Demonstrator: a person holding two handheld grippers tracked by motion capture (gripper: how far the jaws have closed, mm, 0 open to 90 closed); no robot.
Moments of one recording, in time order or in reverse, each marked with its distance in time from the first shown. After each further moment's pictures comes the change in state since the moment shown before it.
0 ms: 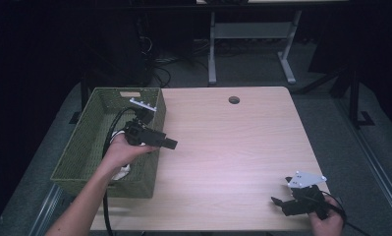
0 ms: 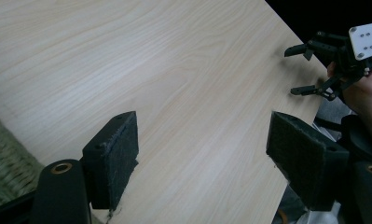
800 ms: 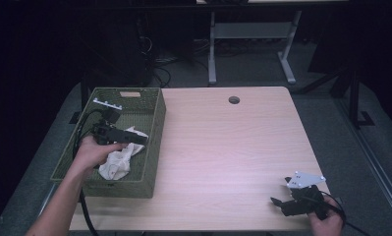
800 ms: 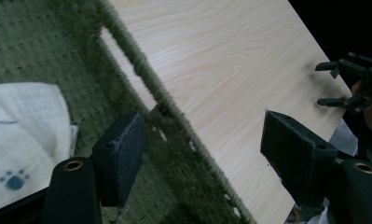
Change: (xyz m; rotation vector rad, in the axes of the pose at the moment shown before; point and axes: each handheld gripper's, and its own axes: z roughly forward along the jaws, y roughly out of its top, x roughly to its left) left arm 0.054 -0.037 -0.052 -0.059 0.066 -0.154; right arm 0.001 0.001 0.001 0.001 0.001 -0.012
